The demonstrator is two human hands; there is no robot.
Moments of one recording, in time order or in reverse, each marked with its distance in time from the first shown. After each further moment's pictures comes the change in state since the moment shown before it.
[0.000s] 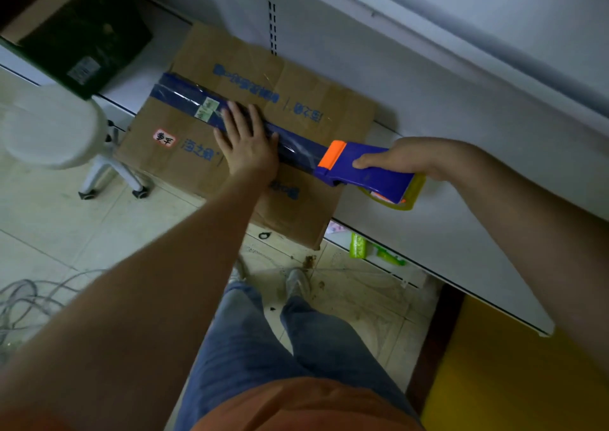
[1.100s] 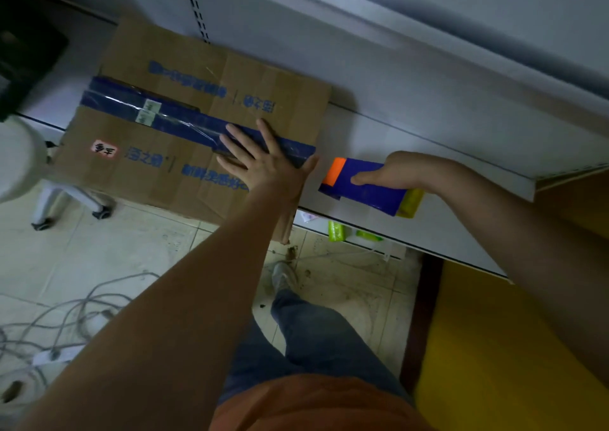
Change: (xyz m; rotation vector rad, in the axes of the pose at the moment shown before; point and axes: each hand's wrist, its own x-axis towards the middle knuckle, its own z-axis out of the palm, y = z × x) left_hand -0.061 0.096 0.041 0.082 -0.151 -0.020; right_hand -0.012 0.090 0.009 -0.214 0.088 0.163
